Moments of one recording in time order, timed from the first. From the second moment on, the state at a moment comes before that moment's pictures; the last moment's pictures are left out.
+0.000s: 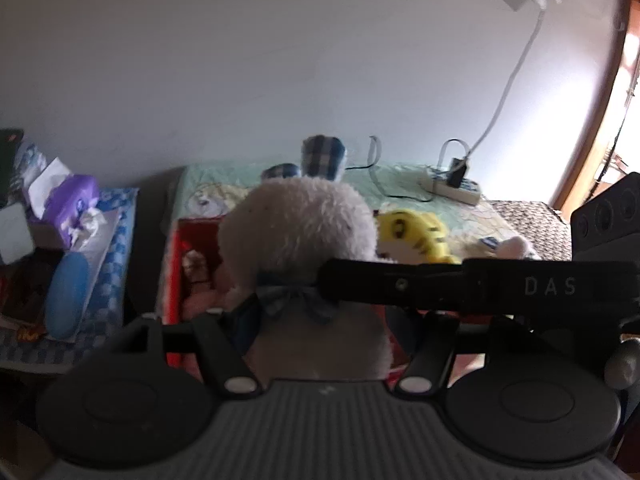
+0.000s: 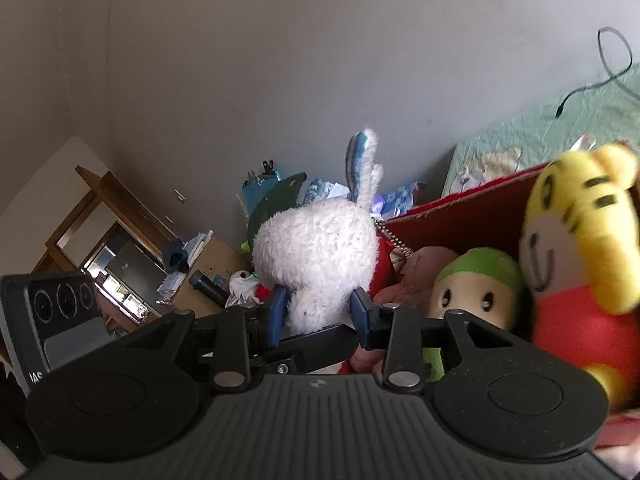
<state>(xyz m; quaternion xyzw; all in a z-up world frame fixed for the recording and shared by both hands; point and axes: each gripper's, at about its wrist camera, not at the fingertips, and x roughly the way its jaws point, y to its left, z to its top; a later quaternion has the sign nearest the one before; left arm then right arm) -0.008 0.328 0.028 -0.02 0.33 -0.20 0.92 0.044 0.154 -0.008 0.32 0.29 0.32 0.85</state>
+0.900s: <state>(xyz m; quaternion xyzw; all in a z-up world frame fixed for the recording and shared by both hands) 0.033 0.336 -0.029 -0.01 0.40 -0.15 0.91 0.064 0.148 -0.047 0.33 0.37 0.28 0.82</state>
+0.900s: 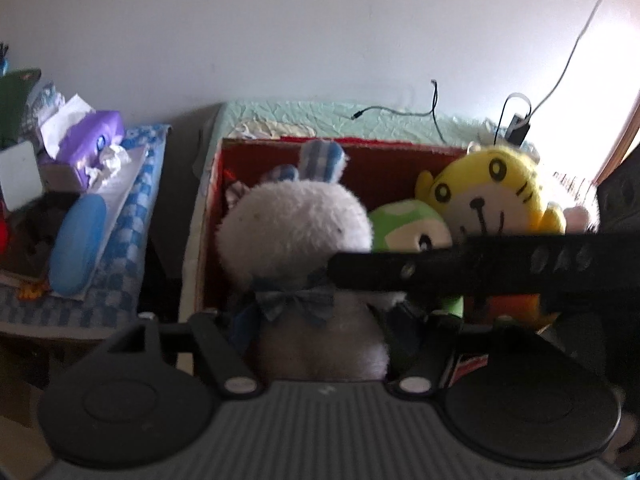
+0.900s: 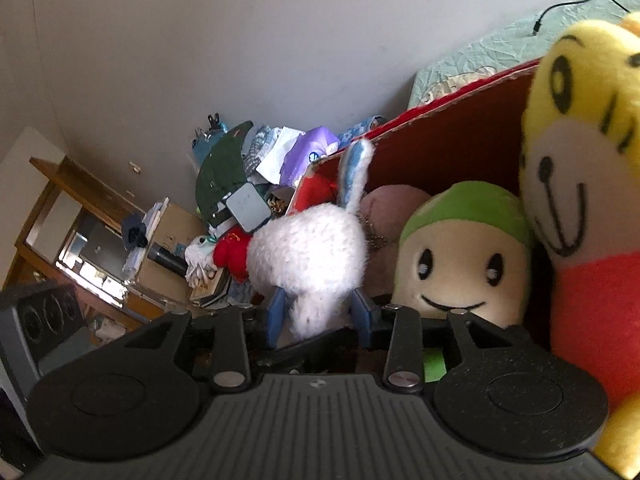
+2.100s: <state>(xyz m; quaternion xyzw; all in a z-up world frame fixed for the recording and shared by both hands) 0.027 0.319 -0.024 0.02 0.43 -0.10 0.90 0.059 0.130 -0.053 0.33 0.38 0.25 0.83</state>
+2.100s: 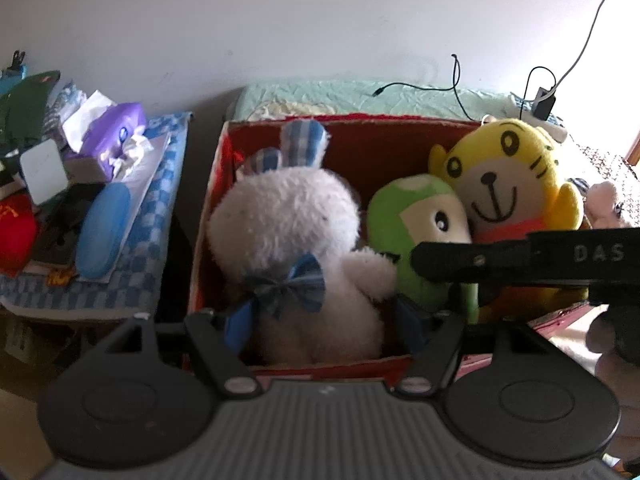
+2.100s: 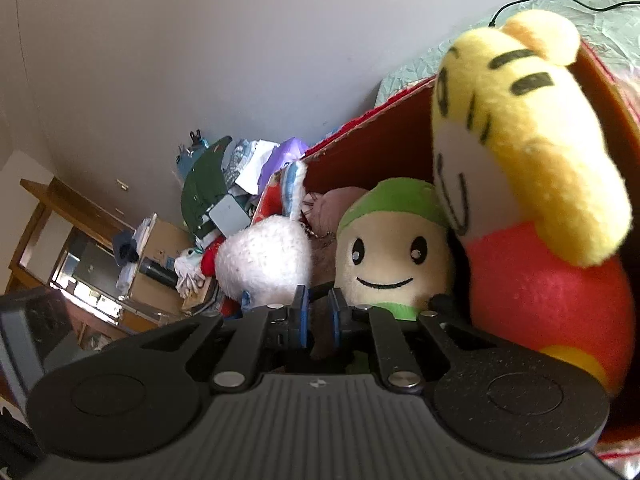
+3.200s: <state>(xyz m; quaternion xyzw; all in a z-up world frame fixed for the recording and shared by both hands) 0.008 0.265 -0.007 0.08 0.42 -0.05 0.90 0.014 0.111 -0.041 0.27 0.31 0.22 0.88</state>
